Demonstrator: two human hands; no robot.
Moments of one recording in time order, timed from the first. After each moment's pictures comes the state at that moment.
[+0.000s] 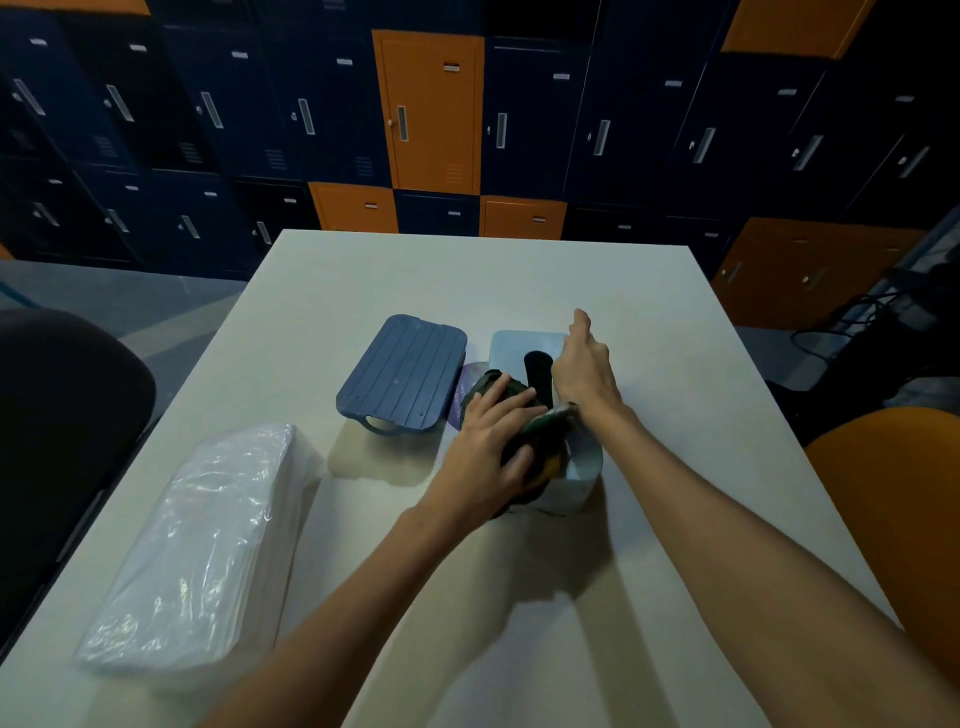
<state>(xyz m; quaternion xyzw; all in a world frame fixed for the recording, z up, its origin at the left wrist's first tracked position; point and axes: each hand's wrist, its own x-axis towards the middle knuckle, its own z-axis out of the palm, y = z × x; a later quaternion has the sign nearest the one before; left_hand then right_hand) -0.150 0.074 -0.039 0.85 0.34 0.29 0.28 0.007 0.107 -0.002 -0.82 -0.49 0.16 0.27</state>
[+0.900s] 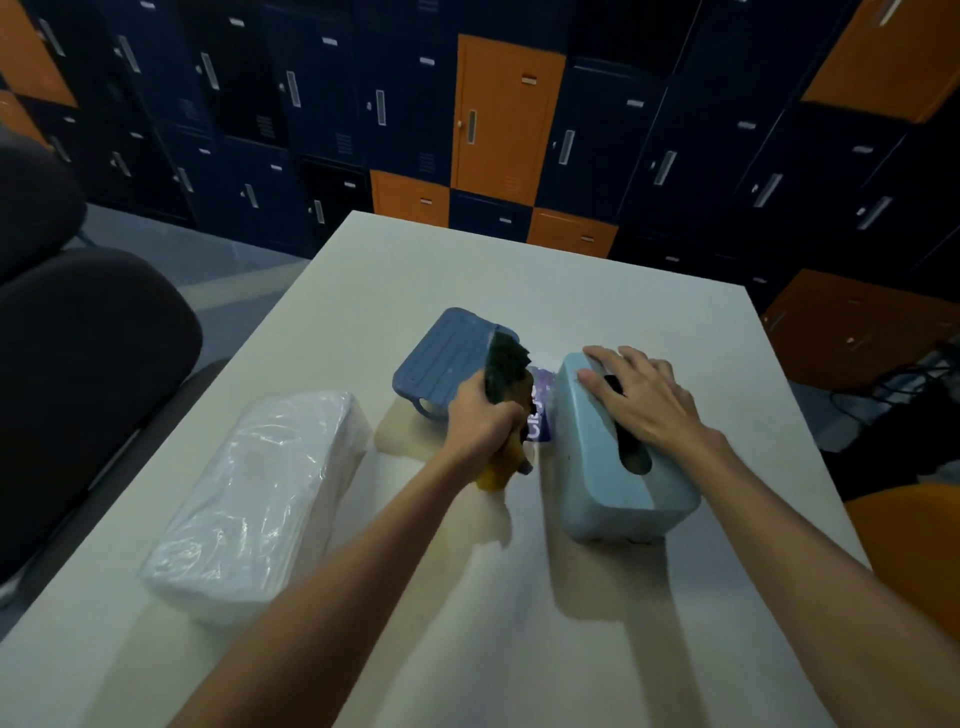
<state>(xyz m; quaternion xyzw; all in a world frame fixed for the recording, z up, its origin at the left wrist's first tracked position) -0.175 0.105 -0.019 0.49 0.52 0.37 0.59 0.032 0.094 -0.003 -0.76 -0.64 0.11 0.07</state>
